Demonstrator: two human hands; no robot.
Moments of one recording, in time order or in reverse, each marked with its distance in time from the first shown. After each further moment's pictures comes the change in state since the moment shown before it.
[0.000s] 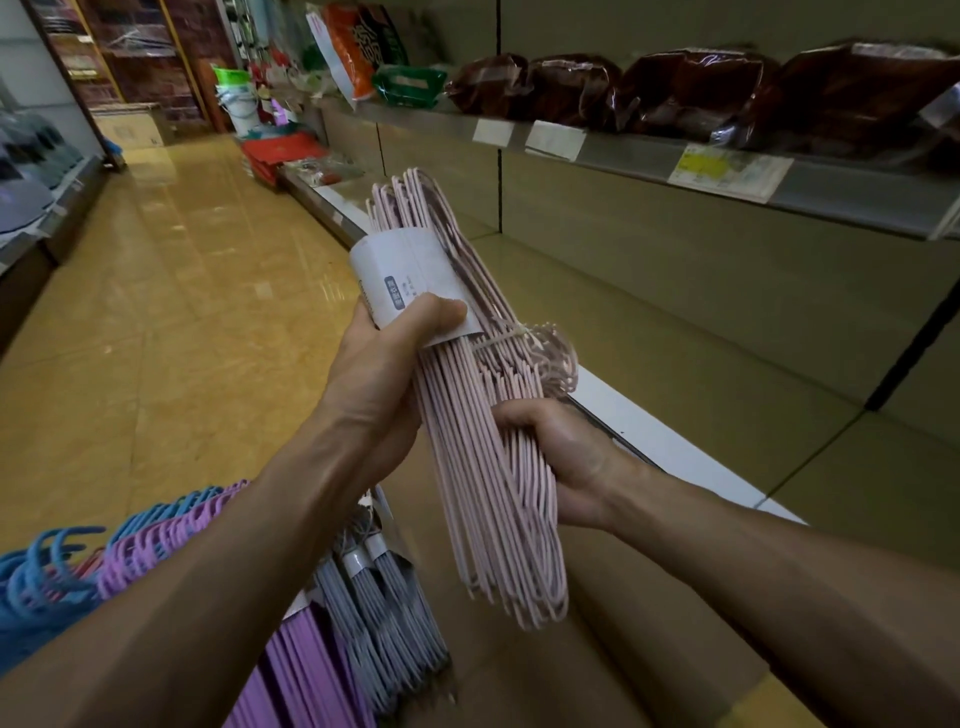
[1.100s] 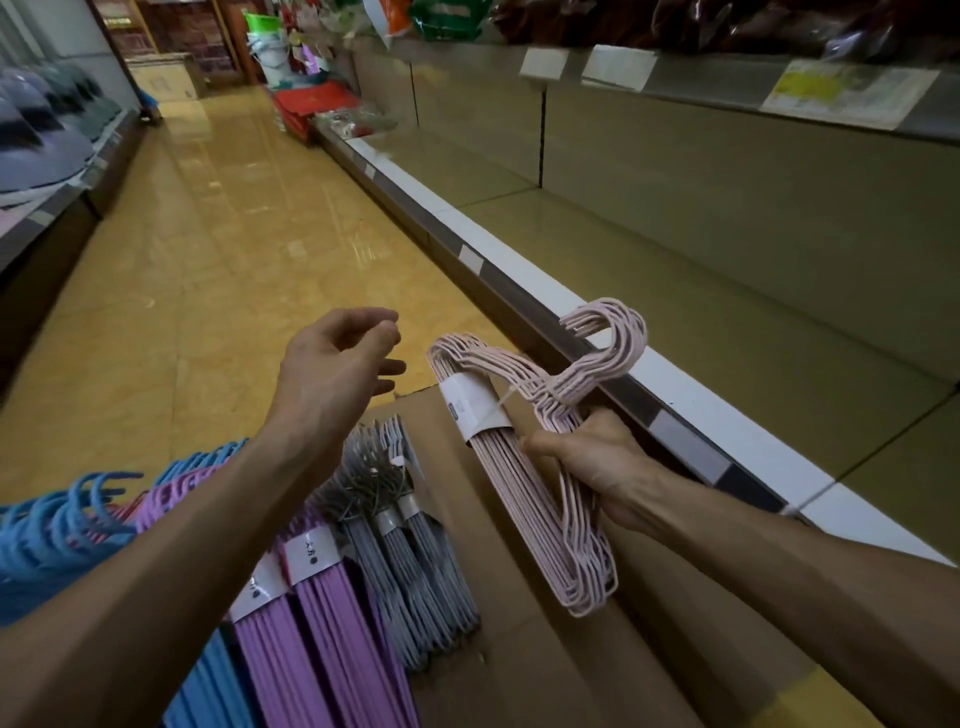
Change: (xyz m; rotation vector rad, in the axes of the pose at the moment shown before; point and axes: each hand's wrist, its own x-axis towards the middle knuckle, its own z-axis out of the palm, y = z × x) left_hand -0.004 -0.017 -0.073 0.581 0.301 0.005; right_hand 0.037 0.047 -0.052 -0.598 0.512 -0.001
